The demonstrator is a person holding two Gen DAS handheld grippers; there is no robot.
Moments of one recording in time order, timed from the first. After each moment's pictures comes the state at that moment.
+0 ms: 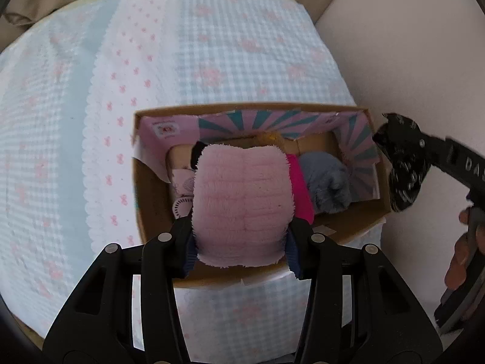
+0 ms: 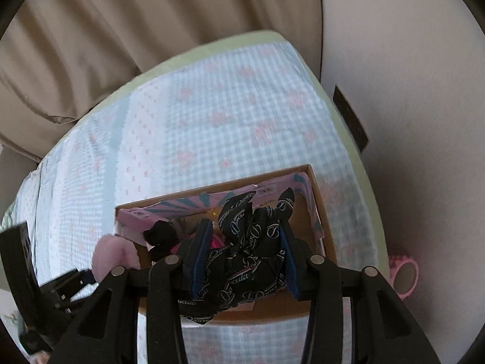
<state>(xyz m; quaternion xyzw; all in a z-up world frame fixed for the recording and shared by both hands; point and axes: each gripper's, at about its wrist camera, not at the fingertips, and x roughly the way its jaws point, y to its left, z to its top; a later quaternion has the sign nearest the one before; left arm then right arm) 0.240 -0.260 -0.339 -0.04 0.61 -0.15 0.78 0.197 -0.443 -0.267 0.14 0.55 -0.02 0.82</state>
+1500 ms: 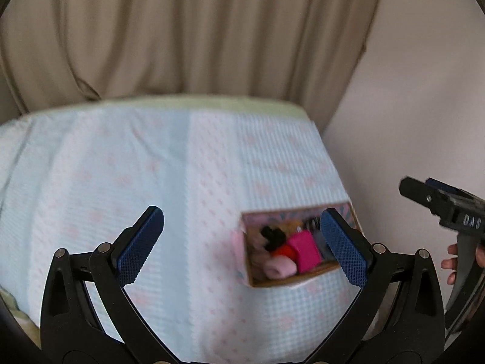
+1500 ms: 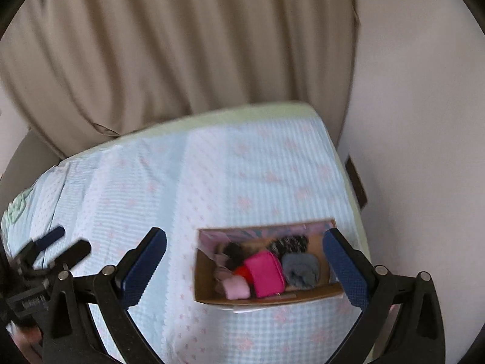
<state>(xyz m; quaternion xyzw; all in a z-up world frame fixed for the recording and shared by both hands) 0.160 -0.107 -0.104 -0.06 0.39 -0.09 0.91 0.132 -0.321 -0.068 0.06 0.44 0.01 0.90</state>
